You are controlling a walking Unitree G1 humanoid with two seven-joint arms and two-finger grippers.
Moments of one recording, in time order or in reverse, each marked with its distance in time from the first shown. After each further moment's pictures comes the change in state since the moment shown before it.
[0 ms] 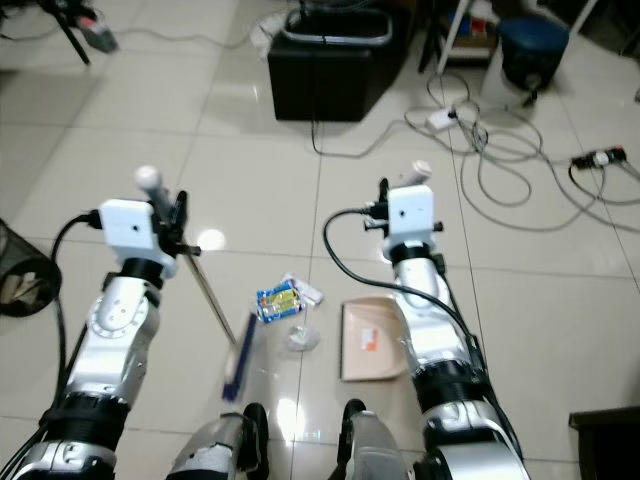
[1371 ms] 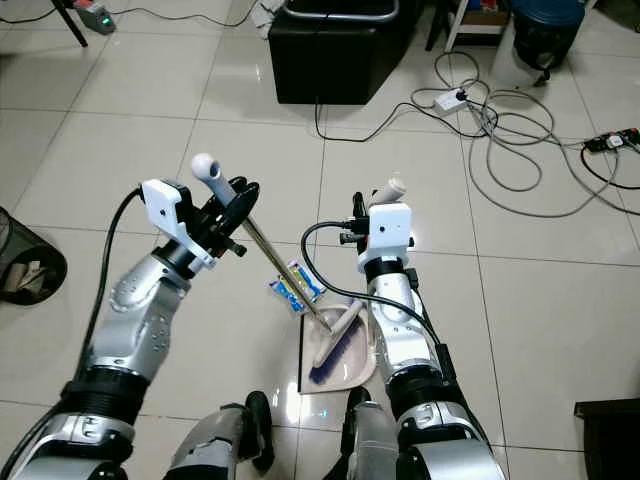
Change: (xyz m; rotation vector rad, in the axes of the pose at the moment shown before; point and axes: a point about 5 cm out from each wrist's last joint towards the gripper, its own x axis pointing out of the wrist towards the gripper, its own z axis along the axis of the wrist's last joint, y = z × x) left arm 0.014 -0.041 0.023 -0.300 -0.069 -0.578; right arm -0.011 0.034 -0.015 0.161 0.007 0.071
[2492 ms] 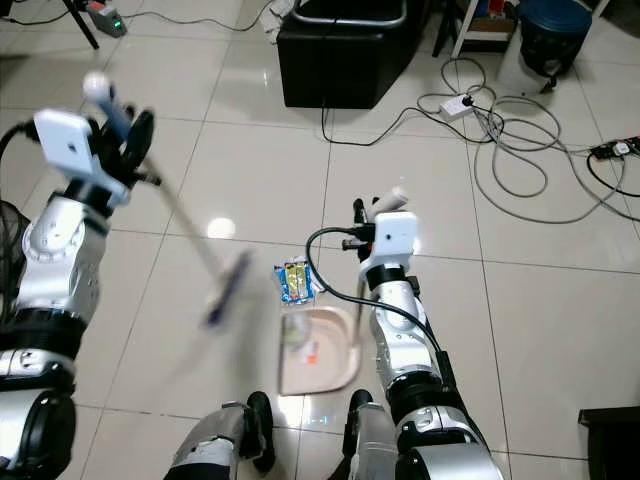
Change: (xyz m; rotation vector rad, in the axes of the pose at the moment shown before) left arm -0.022 0.096 0.065 0.429 -0.046 0.470; right arm -0.007 -0.005 -0.005 0.106 -0.015 0.004
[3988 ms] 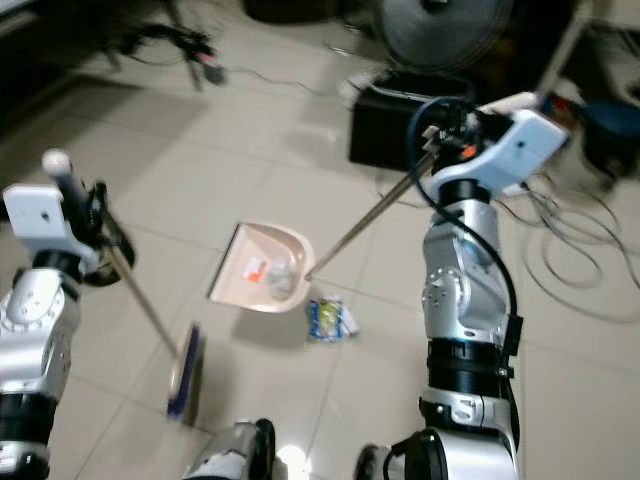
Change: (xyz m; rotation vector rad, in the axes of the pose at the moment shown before) left arm -0.072 0.012 -0.035 0.003 0.242 0.237; right arm 0.027 -0.050 0.134 0.325 -0.258 -0.248
